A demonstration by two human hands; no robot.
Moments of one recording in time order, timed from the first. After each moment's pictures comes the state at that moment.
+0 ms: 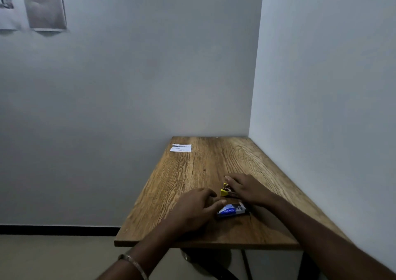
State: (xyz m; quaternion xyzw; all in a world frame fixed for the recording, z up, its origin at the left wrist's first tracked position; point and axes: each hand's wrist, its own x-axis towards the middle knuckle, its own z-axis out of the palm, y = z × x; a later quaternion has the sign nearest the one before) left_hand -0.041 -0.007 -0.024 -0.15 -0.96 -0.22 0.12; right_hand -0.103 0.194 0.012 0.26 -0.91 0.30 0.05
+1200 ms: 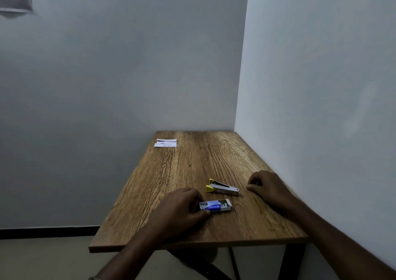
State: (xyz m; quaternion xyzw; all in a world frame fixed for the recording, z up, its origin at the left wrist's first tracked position) left_hand -0.031 -0.008 -0.026 -0.21 -0.94 -0.21 0.15; right_hand -0.115 0.285 -0.013 0.13 -0.94 0.28 0.14
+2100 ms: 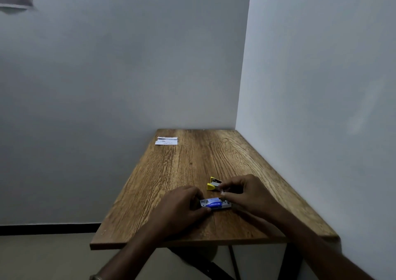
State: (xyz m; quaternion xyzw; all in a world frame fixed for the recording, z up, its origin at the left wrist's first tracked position) left_hand -0.030 -0.008 -0.025 -0.21 -0.94 -0.22 0.16; right_hand -0.064 0.226 0.001 0.27 -0.87 0.41 0.10
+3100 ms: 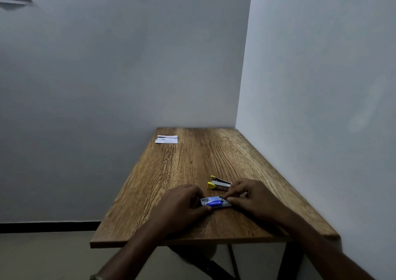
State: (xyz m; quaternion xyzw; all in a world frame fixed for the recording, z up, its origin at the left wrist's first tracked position) left_hand -0.030 -0.008 -0.025 -0.21 -0.94 -0.23 0.15; right_hand -0.066 0.241 -0.010 0.27 -0.90 0.35 0.07
